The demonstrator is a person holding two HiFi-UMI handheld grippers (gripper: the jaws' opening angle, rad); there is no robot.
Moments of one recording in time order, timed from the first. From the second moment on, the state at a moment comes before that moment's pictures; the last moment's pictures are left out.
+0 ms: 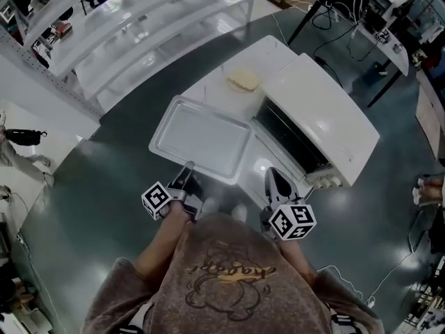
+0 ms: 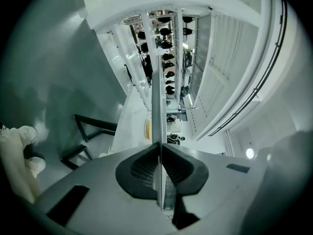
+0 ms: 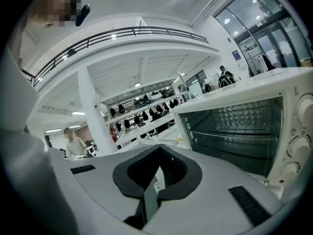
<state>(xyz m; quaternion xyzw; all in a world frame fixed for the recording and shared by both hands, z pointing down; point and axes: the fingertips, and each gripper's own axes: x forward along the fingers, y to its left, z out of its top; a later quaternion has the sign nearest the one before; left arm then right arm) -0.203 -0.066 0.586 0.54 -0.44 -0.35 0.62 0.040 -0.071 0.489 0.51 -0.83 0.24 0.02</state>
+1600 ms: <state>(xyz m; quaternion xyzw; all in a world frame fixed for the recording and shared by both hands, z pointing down) -0.254 -0.221 0.712 0.55 -0.46 -0.27 0.65 0.039 -0.119 0.500 0.57 -0.78 0.25 0.04</state>
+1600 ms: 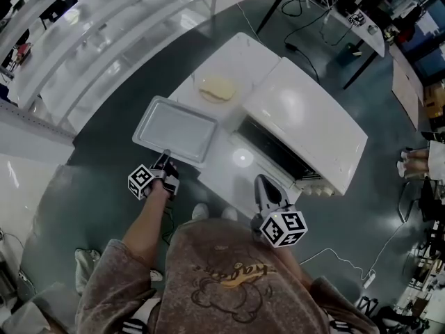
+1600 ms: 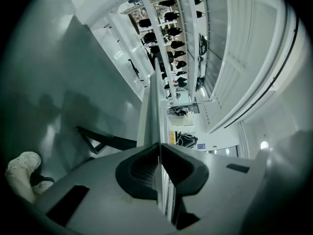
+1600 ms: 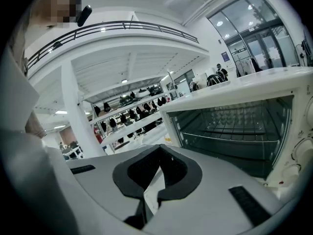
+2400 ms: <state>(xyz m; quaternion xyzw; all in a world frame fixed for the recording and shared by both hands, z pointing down) -0.244 -0.228 0.731 0.54 -0.47 -0.24 0.66 0.049 -0.123 0.502 0.58 -0.77 0.25 0.04</state>
